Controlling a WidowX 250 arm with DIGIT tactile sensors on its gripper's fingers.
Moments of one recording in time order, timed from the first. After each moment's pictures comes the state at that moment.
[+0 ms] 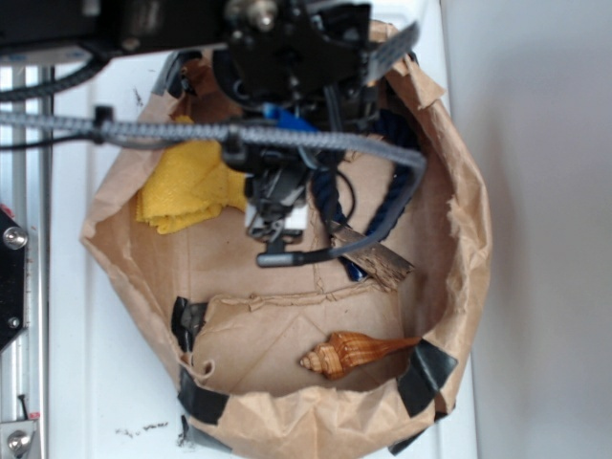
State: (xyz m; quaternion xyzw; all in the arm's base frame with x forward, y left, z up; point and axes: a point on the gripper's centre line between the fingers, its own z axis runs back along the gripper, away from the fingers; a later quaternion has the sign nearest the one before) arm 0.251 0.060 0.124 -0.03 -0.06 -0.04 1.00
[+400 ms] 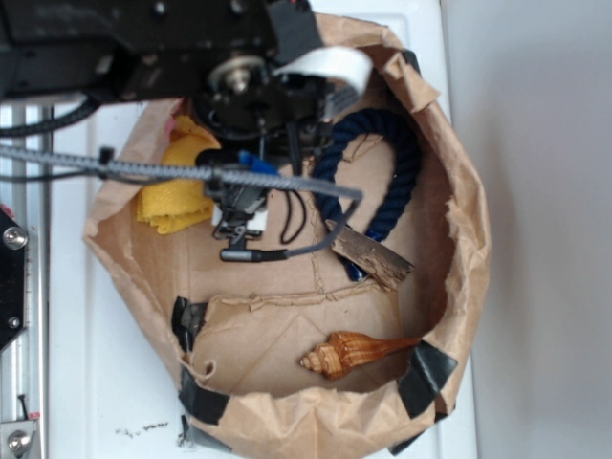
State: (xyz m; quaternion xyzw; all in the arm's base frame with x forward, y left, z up) arm 0.237 0.060 0.080 0.00 -0.03 -0.08 1.00
